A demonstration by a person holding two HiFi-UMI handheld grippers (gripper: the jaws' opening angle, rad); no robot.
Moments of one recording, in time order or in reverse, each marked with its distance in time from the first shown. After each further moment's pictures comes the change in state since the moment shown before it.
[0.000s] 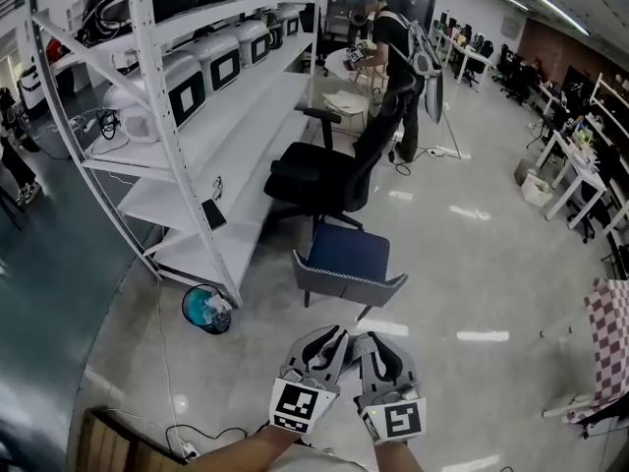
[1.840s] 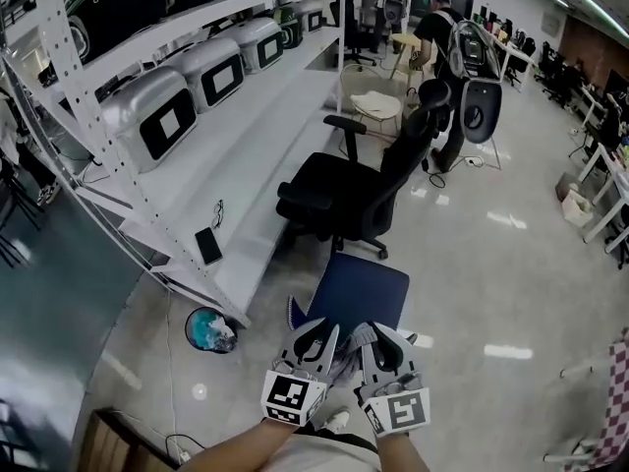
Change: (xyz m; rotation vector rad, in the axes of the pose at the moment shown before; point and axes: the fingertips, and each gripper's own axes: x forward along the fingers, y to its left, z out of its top) left arm 0.221 0.126 0.004 -0.009 0.041 0.172; right arm 0.209 -0.159 -0.027 0.120 -0.051 0.143
